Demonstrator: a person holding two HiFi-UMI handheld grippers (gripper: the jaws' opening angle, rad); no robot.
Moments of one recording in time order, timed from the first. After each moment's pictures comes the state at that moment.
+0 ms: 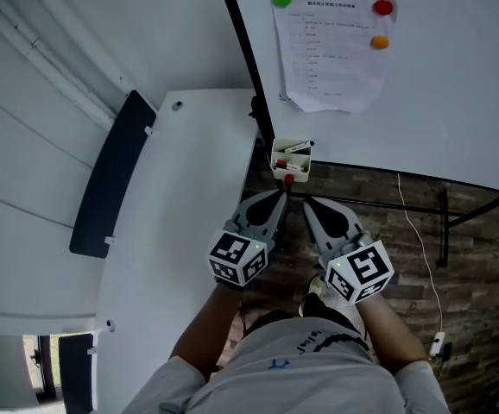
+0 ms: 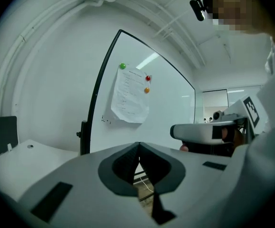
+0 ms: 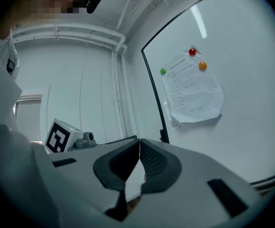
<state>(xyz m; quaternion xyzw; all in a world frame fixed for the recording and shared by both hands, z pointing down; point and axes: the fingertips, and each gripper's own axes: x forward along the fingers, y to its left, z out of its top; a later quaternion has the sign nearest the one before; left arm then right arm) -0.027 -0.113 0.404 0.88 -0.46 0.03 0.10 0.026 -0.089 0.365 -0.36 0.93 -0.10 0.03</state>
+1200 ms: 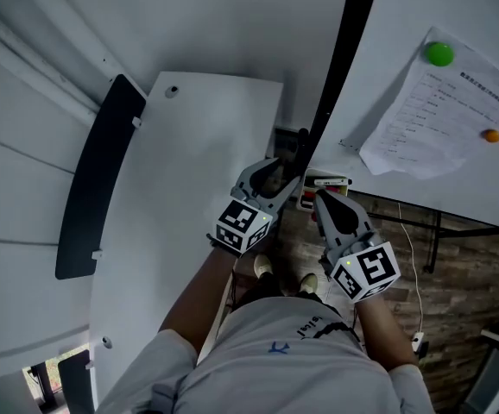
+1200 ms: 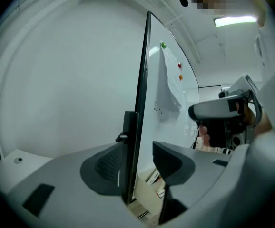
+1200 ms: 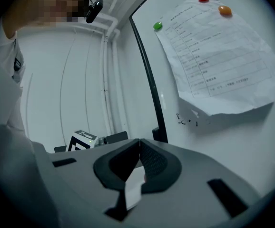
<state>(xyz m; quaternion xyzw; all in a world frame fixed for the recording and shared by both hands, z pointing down) -0.133 -0.313 0.469 0.91 -0.41 0.05 0.09 -0.076 -0.257 0.395 -0.39 0.91 -0.11 -0.01</state>
